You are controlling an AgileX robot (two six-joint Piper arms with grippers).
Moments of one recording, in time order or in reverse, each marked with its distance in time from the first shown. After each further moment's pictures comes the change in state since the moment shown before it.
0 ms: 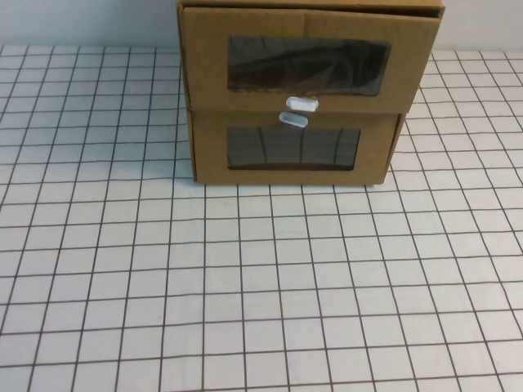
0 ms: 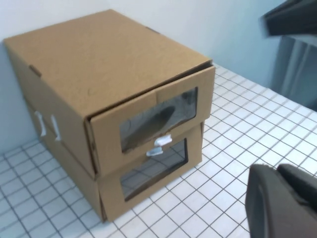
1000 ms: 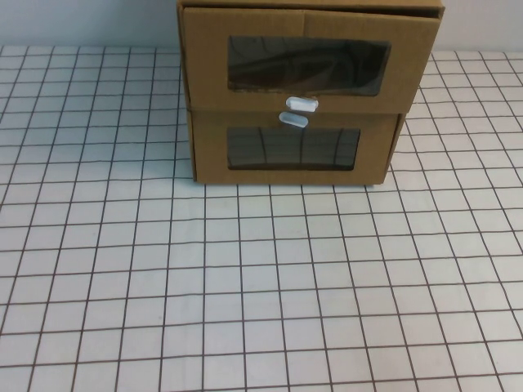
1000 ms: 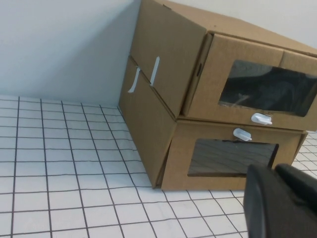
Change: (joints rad) right arm -0.002 -1.187 1.297 -0.606 -0.290 0.750; left arm 0.000 -0.655 1.165 0.148 -0.824 -0.325
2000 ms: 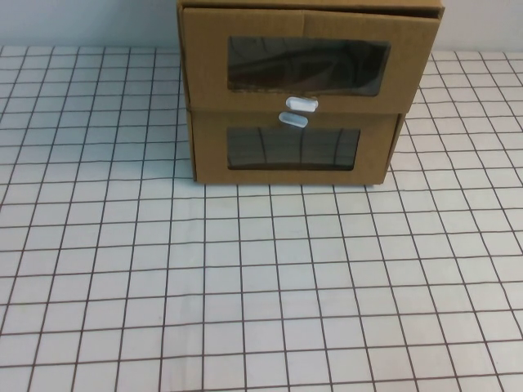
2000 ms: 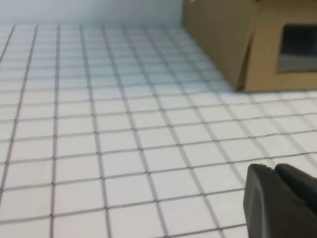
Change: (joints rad) right arm 0.000 0.000 0.014 0.000 0.069 0.002; left arm 0.085 -0.146 0.339 0.194 -0.034 0.000
